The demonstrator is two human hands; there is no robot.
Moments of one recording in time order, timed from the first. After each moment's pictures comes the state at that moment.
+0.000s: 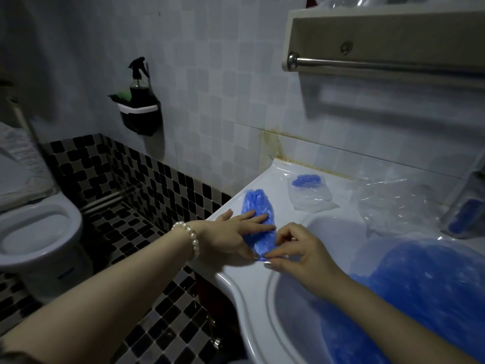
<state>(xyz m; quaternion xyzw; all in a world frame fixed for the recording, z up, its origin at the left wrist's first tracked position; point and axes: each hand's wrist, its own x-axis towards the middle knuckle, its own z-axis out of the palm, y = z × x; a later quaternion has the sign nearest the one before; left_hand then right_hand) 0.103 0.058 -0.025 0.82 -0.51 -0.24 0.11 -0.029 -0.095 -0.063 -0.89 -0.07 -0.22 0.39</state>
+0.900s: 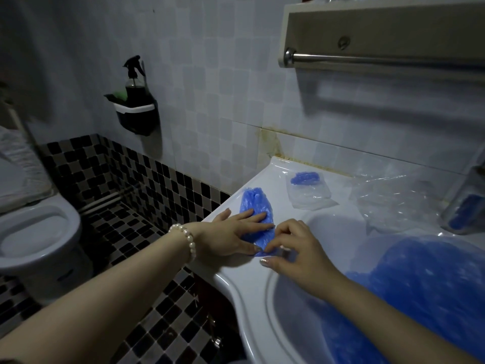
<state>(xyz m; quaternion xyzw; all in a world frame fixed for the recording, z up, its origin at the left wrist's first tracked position) 0.101 0.057 -0.029 0.83 -0.52 -0.19 0.10 -0.025 -0.095 -0.068 -0.89 -0.08 -0.27 0.35</state>
